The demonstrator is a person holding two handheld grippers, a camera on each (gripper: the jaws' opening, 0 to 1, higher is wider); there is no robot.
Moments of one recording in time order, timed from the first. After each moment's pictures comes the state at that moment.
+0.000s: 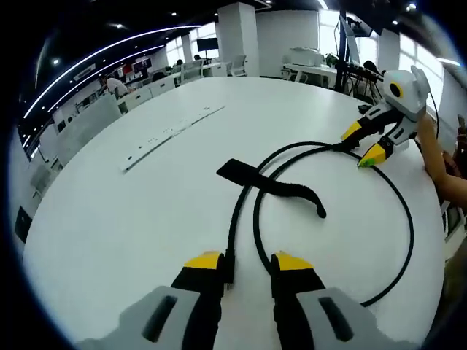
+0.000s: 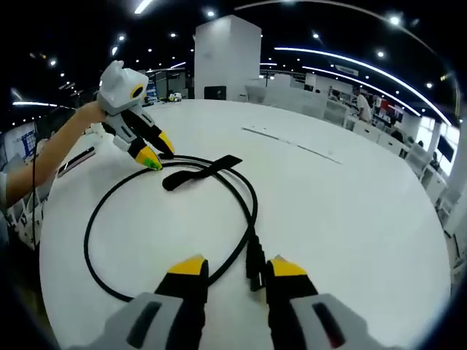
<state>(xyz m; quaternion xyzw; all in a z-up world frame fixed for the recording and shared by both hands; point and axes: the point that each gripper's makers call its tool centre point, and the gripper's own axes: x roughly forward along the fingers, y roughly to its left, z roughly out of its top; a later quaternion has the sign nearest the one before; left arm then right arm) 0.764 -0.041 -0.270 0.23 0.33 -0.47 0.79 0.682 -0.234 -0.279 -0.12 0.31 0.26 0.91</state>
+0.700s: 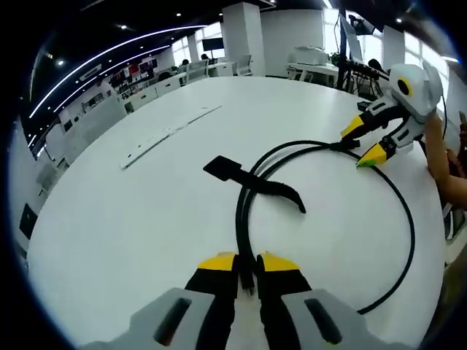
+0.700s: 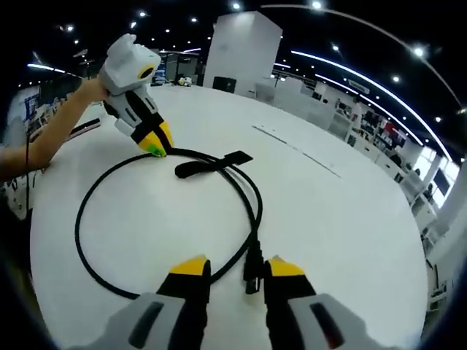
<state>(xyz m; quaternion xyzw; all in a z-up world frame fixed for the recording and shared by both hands) 0.742 -0.048 -0.275 0.24 0.32 -0.45 0.80 0.663 -0.230 -0.275 -0.21 0.30 0.26 0.89</state>
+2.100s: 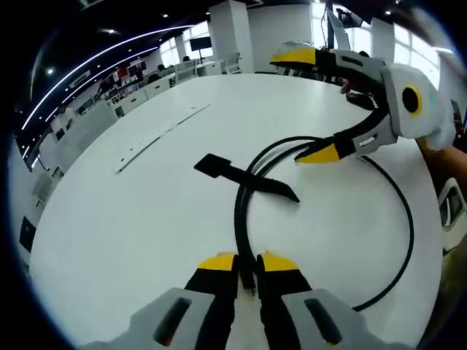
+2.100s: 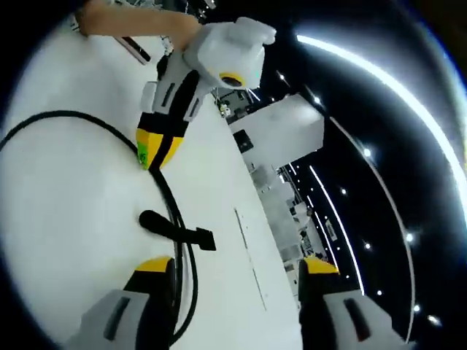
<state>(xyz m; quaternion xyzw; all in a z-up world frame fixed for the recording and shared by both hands) 0.734 -0.048 -0.275 0.26 0.32 -0.47 0.78 0.745 -0.158 -0.209 -0.56 -0.03 0.21 0.80</state>
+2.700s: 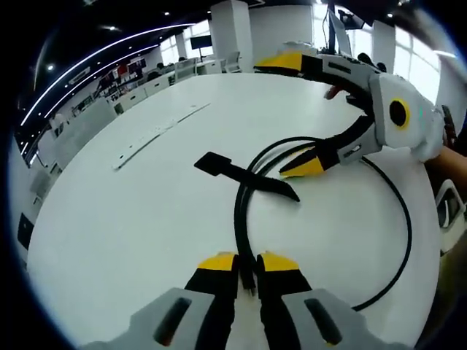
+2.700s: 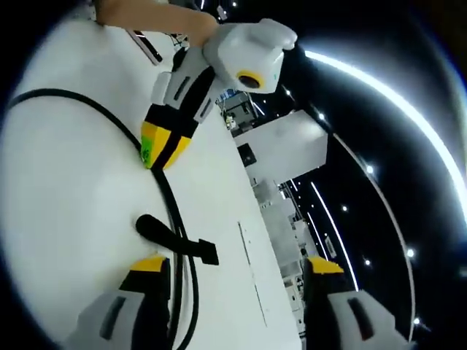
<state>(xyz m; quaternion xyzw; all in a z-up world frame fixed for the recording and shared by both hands) 0.729 -0.044 -0.276 0.25 0.33 -0.47 0.78 0.754 -0.141 -0.220 -0.56 -0.06 0.25 0.79</state>
